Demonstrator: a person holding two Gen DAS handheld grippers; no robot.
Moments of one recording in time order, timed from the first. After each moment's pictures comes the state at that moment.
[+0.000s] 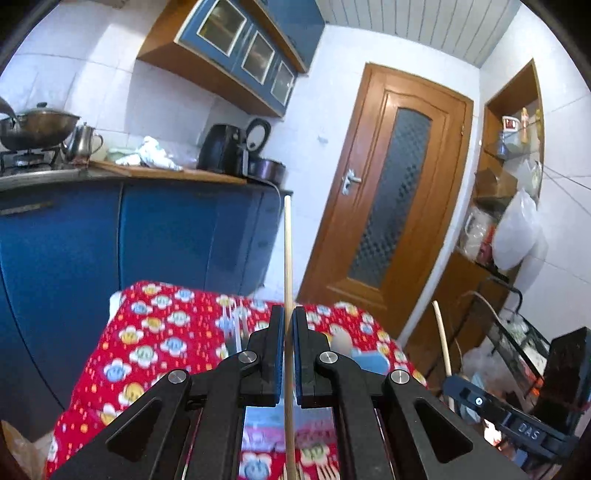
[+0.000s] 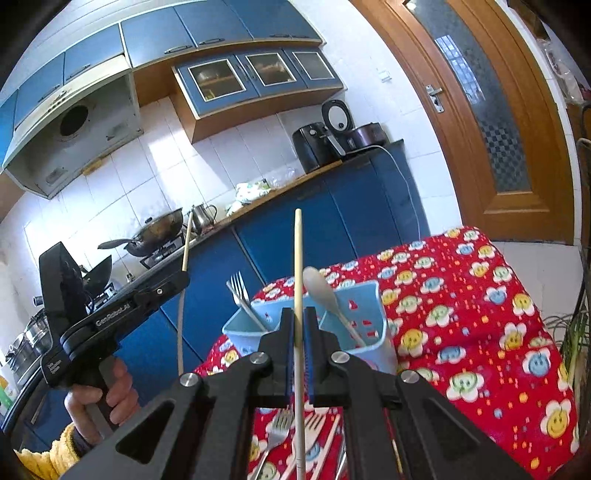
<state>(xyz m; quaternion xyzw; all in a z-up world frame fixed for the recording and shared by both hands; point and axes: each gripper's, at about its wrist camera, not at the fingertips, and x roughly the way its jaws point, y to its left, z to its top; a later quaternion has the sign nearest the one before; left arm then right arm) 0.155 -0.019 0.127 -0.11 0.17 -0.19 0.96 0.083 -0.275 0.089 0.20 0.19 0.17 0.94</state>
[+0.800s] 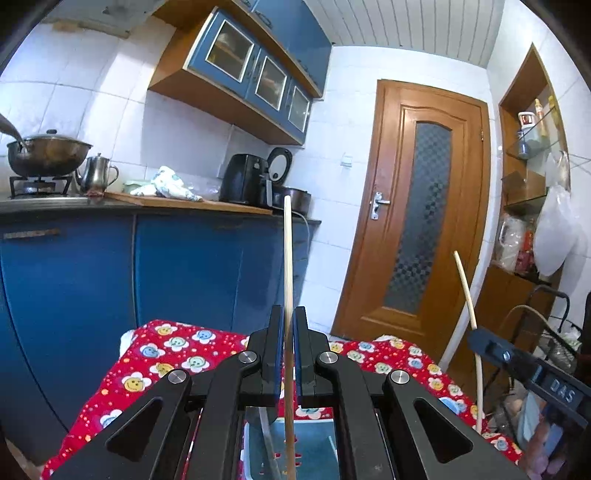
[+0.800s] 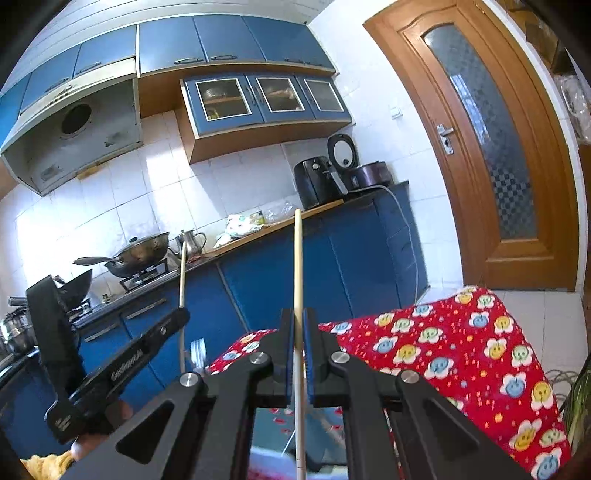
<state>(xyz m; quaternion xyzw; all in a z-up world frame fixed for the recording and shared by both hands) 0.211 -0.038 0.100 -0.08 0.11 -0.13 0.98 0.167 -0.267 0.099 0.16 0.12 0.15 0.97</state>
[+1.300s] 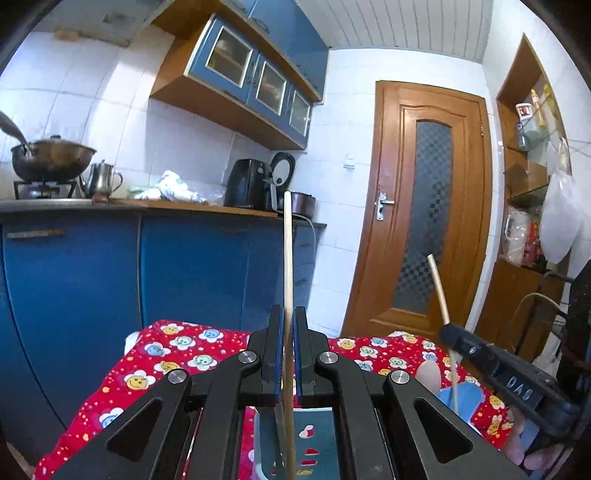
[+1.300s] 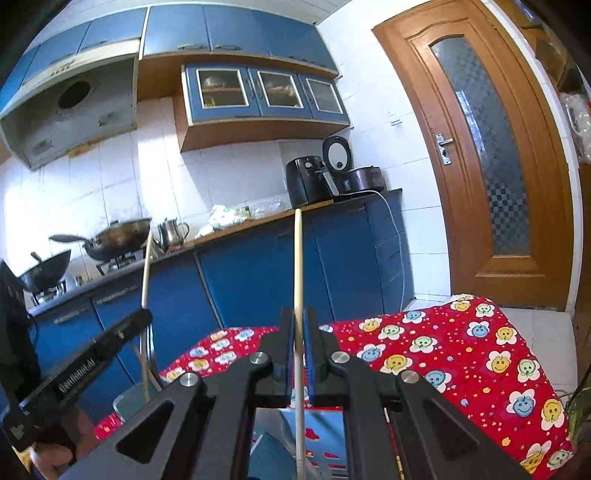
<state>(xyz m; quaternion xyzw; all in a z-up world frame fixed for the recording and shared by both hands) 0.209 -0.042 0.079 -0.06 0.09 -0.12 0.99 0.199 -0.257 0.066 0.12 0.11 0.13 0.98</state>
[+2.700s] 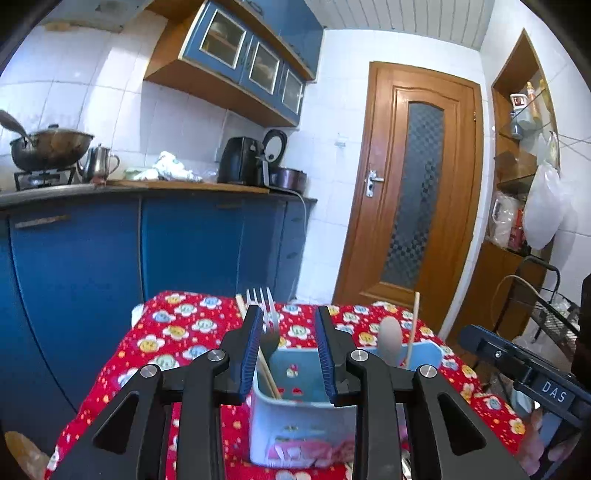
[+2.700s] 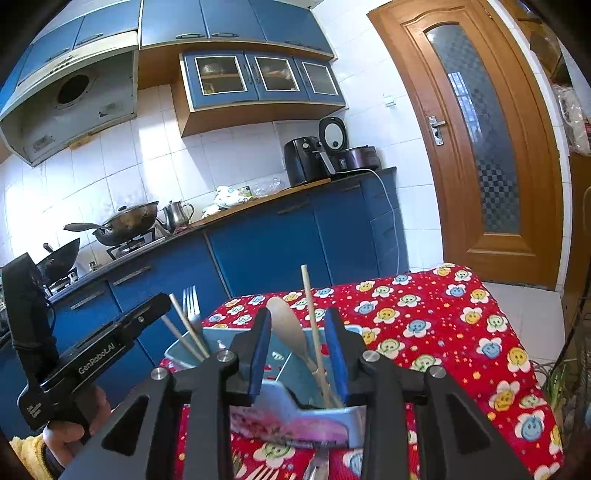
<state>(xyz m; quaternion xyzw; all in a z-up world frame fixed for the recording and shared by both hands) 0.162 -0.032 0.090 -0.06 0.15 -0.14 0.98 0.126 -0.259 0.080 0.13 0.16 0.12 0.97</state>
